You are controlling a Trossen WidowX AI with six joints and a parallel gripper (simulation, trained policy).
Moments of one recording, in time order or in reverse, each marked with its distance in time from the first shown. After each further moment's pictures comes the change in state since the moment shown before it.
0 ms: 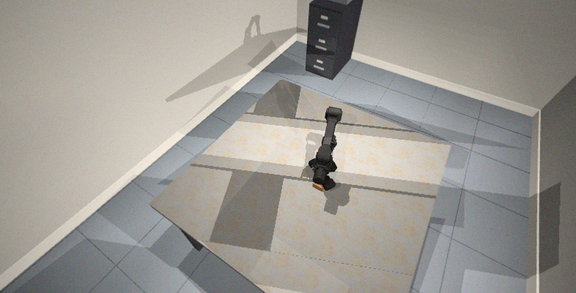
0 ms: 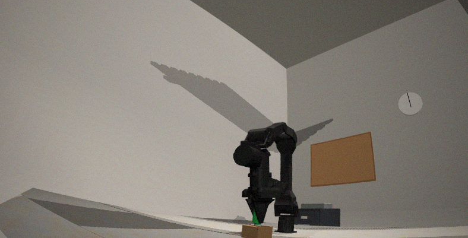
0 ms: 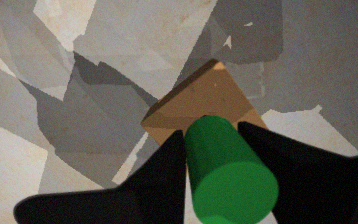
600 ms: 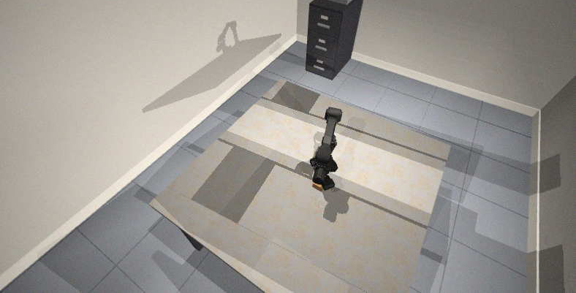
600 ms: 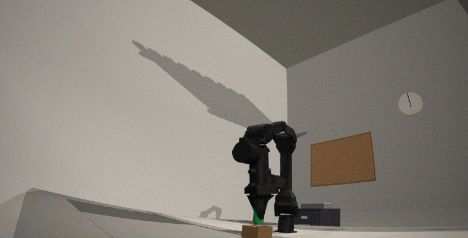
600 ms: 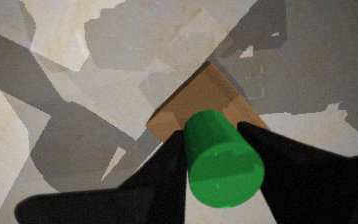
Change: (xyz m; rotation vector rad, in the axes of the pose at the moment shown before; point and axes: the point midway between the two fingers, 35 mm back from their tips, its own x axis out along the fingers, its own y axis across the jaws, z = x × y) arm -0.011 0.000 0.002 0.092 -0.031 0.015
